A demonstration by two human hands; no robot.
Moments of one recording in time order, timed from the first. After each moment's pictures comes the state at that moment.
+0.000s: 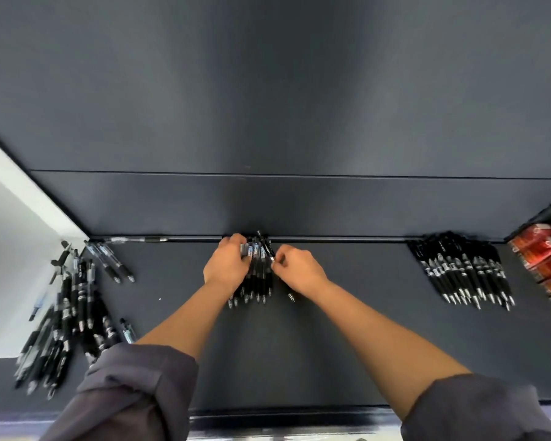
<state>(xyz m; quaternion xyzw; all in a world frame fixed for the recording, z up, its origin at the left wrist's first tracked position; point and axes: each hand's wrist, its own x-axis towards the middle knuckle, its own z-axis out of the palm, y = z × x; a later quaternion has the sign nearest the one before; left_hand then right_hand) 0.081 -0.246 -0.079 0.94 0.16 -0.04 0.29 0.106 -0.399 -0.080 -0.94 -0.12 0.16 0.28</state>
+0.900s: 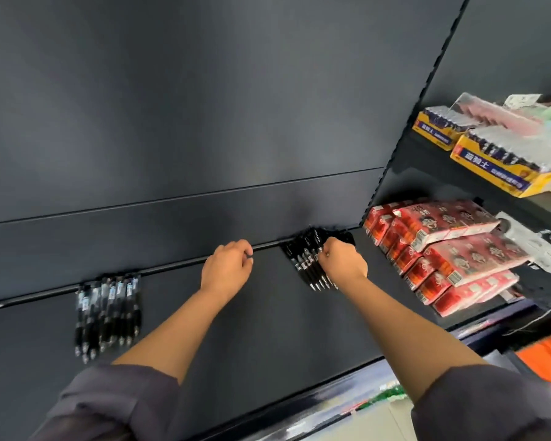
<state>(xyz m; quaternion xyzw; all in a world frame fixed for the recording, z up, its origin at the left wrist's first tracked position) 0.115 -0.464 -0.052 0.95 -0.10 0.04 0.29 0.106 -0.689 -0.037 -0.97 0.17 0.01 0.16</state>
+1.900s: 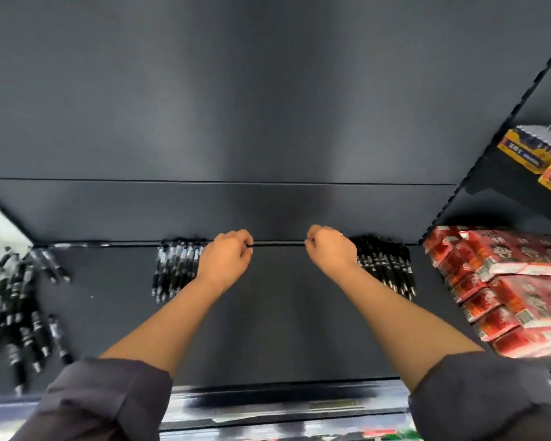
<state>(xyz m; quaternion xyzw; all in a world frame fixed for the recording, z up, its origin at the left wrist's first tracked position) 0.065 -0.398 -0.021 0.97 -0.01 0.08 0.25 0.121 -0.604 -0.022 -0.99 -0.07 -0.03 0.11</state>
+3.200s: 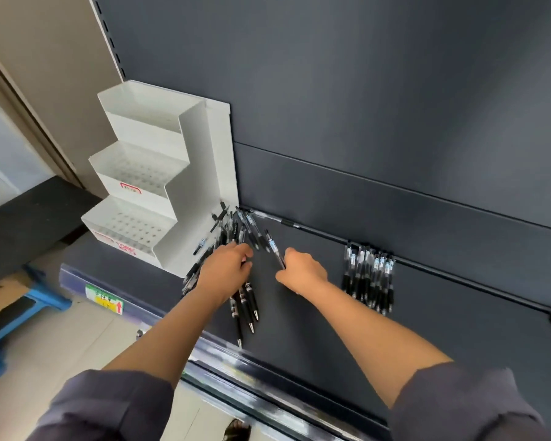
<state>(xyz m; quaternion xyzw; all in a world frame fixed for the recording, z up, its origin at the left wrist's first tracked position) -0.069 -0.055 -0.064 0.95 0.21 0.04 0.21 0.031 -0.186 -0.067 -0.93 -0.24 0.24 0.13</state>
